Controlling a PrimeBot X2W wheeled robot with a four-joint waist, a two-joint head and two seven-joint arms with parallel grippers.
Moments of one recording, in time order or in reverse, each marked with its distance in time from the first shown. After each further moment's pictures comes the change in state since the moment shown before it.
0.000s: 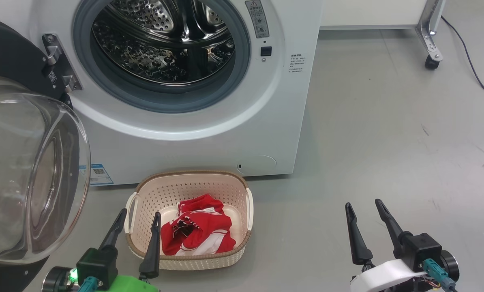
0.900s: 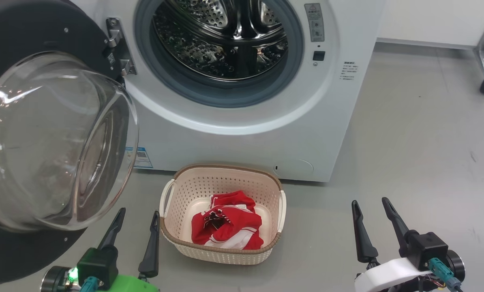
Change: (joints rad) left arm 0.000 -0.003 0.002 -0.002 0.020 0.009 0.000; right arm 0.002 0.000 -0.025 -0.007 -0.001 -0.006 0.000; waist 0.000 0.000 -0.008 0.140
